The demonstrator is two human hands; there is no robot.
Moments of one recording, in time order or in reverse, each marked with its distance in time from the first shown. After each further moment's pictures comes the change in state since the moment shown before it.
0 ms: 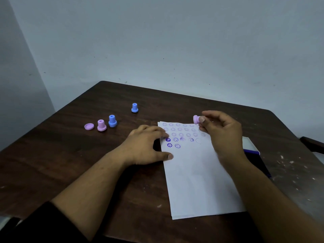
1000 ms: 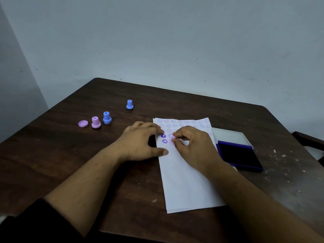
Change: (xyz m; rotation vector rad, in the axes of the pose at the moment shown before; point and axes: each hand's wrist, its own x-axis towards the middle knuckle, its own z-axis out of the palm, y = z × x) left_hand 0.001 0.001 -0.001 0.015 -0.007 -0.005; right_hand -0.033 0.024 0.022 -0.735 -0.284 -0.476
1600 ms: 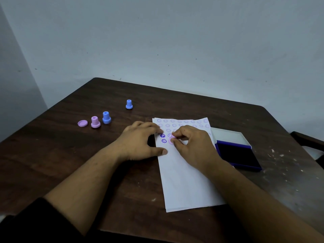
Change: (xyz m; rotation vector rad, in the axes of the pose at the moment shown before) left_hand 0.000 0.000 0.000 0.010 -0.002 -0.003; right_hand 0.002 0.001 0.000 0.016 -0.009 0.012
